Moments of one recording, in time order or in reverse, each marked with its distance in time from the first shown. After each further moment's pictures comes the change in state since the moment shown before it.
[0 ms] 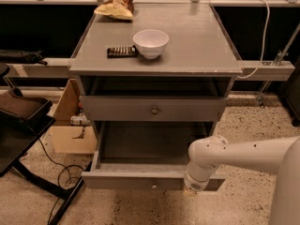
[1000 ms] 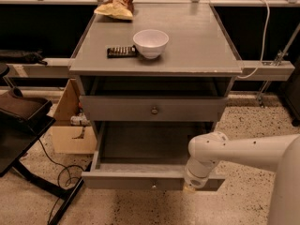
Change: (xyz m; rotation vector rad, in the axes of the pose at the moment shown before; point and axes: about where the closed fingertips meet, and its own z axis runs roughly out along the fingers) arm -0.003 -0.008 -0.007 -0.006 0.000 -0.002
